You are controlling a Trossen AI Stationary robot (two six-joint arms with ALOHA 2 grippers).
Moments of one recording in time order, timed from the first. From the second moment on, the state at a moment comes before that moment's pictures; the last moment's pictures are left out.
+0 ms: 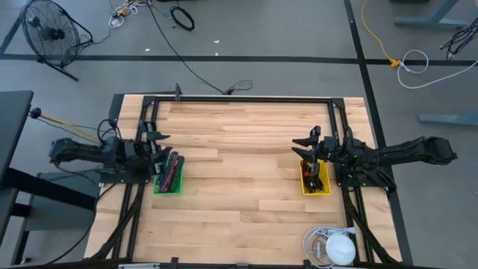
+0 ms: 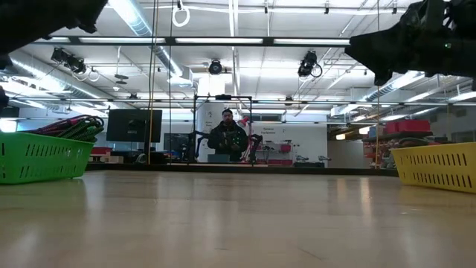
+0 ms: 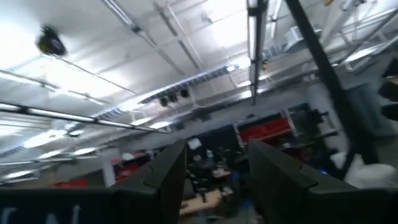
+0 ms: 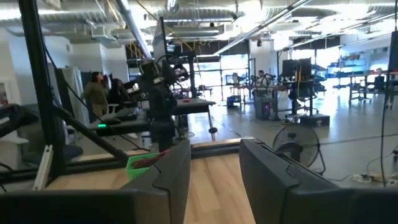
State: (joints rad) left arm -0.11 0.20 0.01 0.82 -0.18 0.43; right arm -0.03 0.66 0.01 0.88 0.12 0.03
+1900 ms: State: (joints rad) left arm 0.18 0.20 0.01 0.15 0.30 -0.15; right arm -0.03 0.66 0.02 0.49 0.04 0.28
